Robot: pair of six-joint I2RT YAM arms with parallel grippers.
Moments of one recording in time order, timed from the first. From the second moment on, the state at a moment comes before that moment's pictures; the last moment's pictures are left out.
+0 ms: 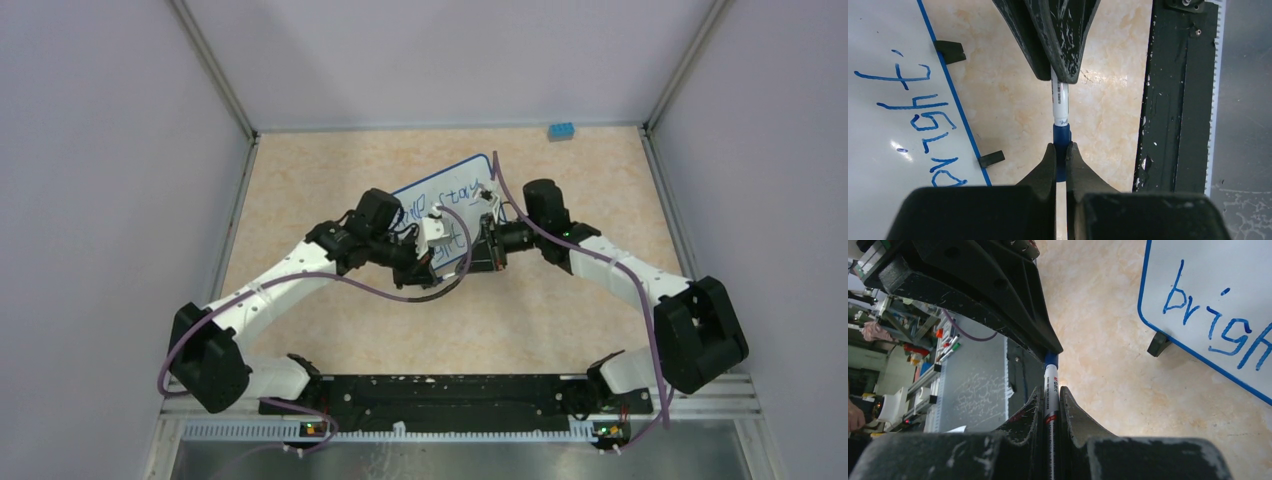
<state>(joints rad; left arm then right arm) -0.65 1.29 1.03 -0.58 0.71 0.42 0.50 1.39 0.87 -0.03 -1.08 0.21</state>
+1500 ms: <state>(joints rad) -0.44 1.28 1.15 -0.68 0.95 0.40 0.47 1.41 0.87 0.33 -1.13 0.52</state>
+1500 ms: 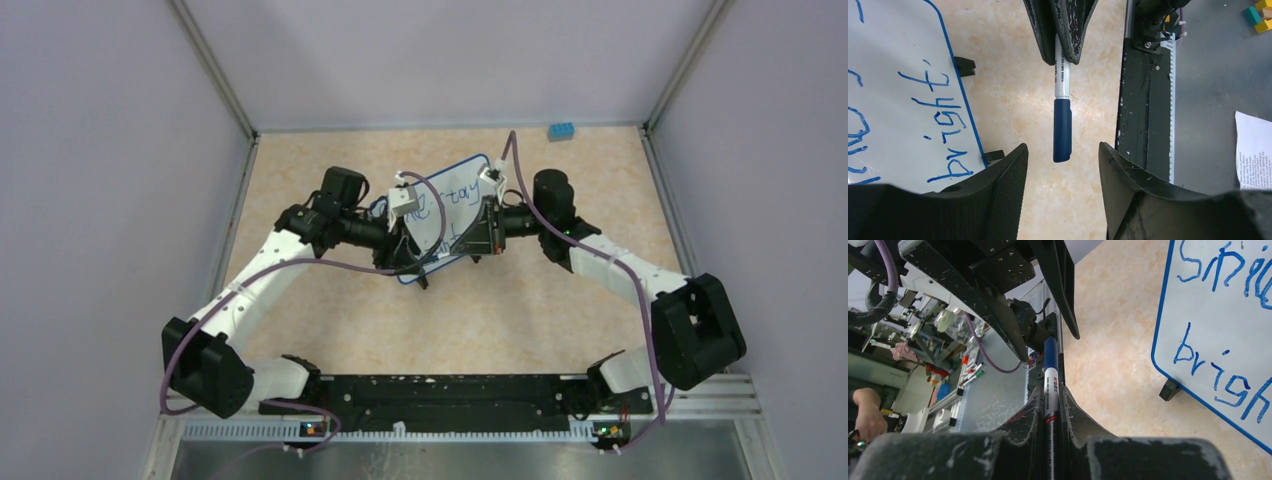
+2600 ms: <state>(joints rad) -0.53 1.32 1.07 -0.60 0.94 0.26 0.50 1.41 0.87 0.26 -1.14 0.48</state>
